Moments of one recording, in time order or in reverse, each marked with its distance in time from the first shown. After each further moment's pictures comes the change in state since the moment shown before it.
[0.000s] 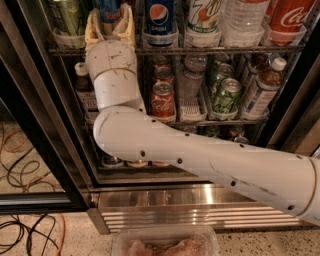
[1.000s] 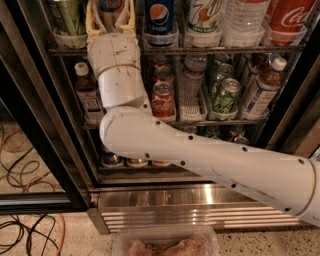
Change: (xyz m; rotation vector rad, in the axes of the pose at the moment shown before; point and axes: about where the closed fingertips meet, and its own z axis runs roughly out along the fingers) arm -0.029 -0.009 0.003 -0.005 -0.135 0.043
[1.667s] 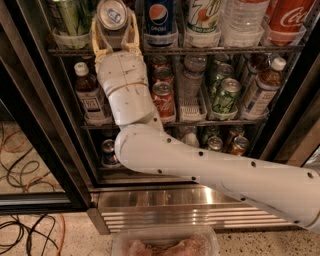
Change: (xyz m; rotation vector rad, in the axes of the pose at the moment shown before) arm 0.018 0.001 -0.028 -0.067 -0.019 0.005
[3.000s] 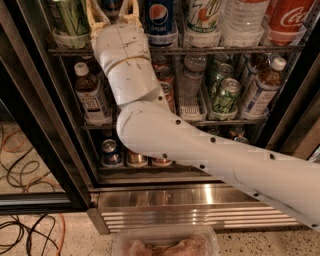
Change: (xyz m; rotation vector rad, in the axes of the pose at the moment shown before) arm -0.047 -0.006 0.025 -0.042 -0.015 0.002
